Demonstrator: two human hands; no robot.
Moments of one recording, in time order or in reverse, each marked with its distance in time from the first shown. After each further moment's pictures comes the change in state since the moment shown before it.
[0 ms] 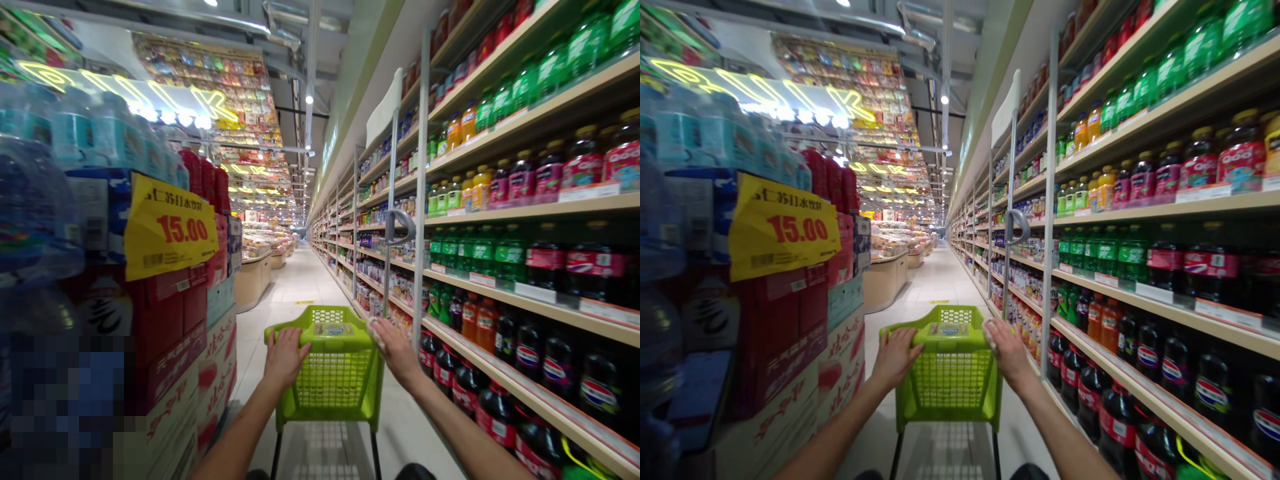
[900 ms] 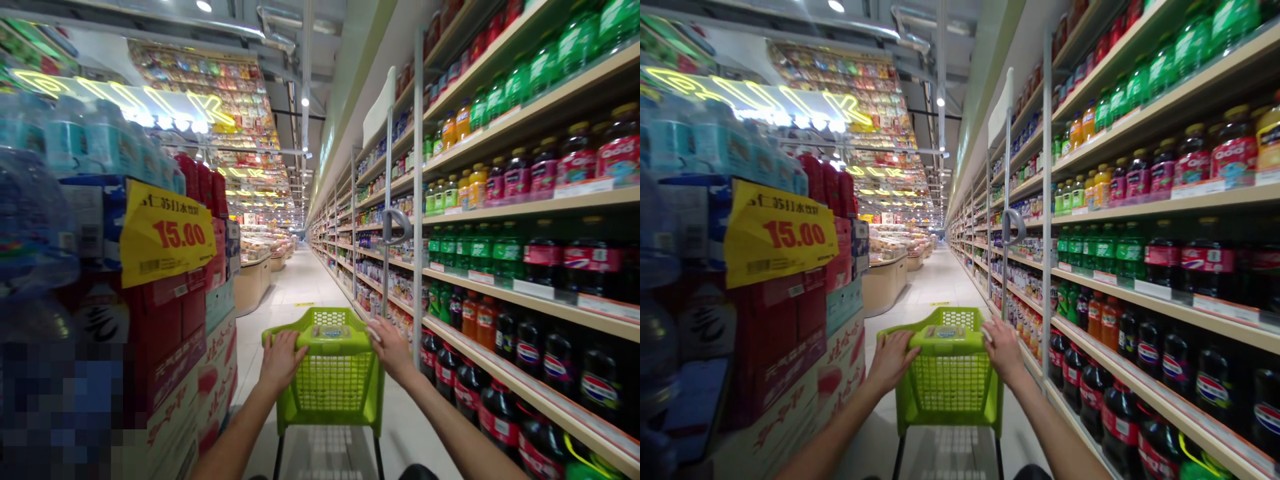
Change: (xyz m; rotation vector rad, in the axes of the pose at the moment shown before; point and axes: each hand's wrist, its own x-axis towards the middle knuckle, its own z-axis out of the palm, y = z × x) left_hand 0.002 -0.007 -0.005 -0.088 -0.039 0.004; right_hand 0.017 -0.037 -0.005 0.261 0.002 0.109
